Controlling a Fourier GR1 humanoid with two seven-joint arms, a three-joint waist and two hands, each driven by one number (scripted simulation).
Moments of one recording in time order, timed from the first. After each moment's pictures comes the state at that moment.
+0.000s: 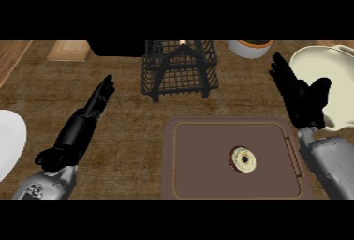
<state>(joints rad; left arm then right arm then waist) -0.18 0.36 -0.29 -1.64 0.10 0.14 -0.06 -0.40 -0.46 0.27 -1.39 -0.31 -0.27 0.13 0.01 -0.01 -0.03</state>
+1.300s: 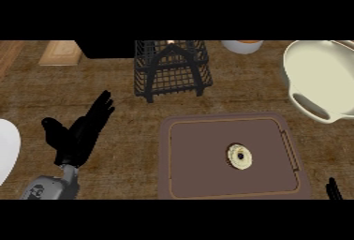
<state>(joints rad) -0.12 0.29 -0.21 -1.53 0.29 0.12 0.18 0.63 -0.34 0.36 -1.89 0.34 -0.89 -0.32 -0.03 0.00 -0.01</state>
